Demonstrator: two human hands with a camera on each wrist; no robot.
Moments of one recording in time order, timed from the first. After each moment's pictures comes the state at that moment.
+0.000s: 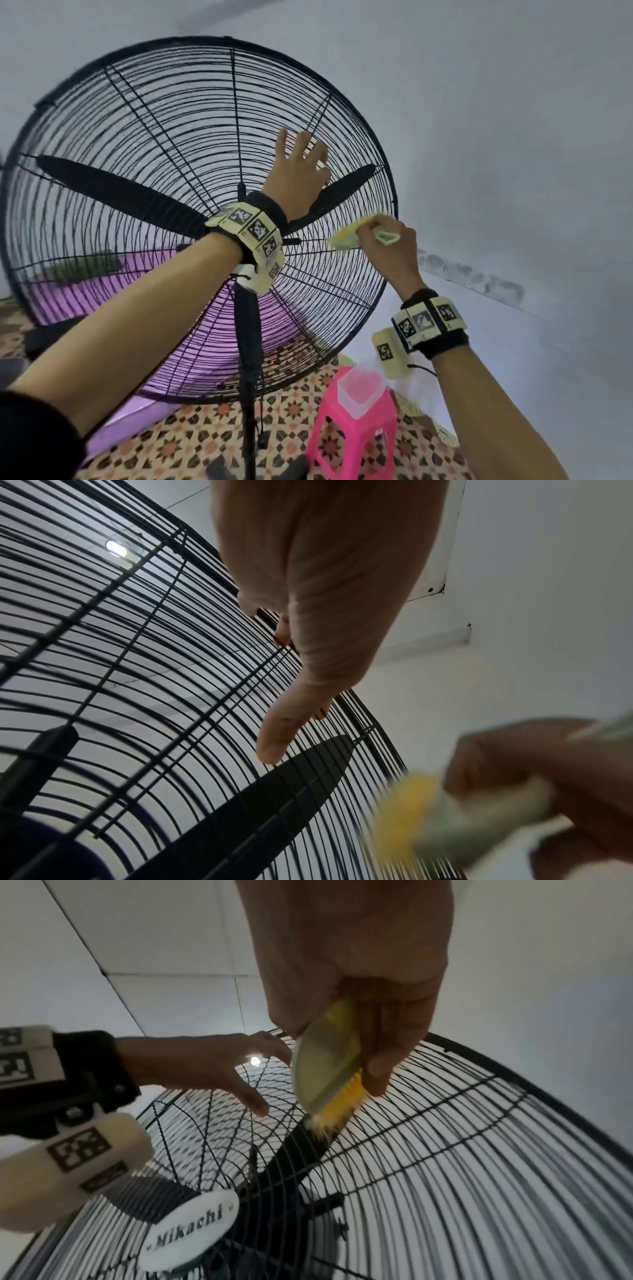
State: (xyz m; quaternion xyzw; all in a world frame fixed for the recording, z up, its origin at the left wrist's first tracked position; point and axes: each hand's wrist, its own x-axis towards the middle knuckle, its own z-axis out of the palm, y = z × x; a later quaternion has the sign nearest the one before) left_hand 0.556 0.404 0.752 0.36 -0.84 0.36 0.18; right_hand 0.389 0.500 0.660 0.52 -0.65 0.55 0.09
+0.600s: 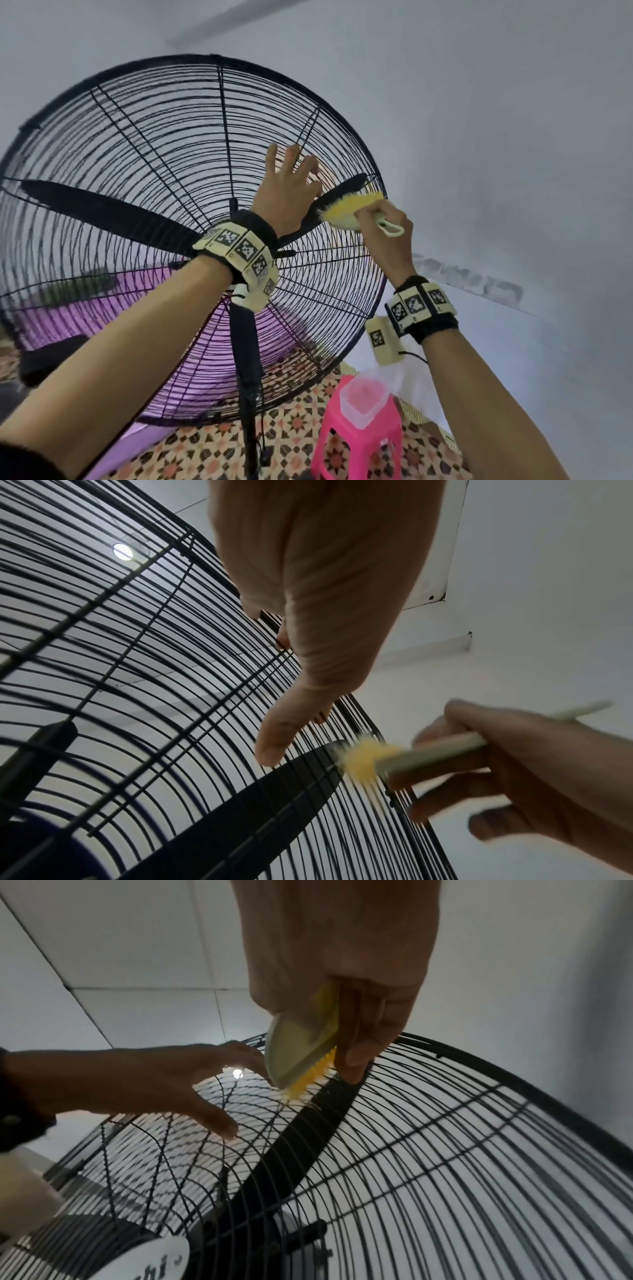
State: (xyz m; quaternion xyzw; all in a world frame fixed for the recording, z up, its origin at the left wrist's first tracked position) left_hand 0.556 0.402 0.749 0.35 -0.84 0.36 0.18; right_hand 0.381 0.487 0.683 0.49 -0.59 0.64 0.08
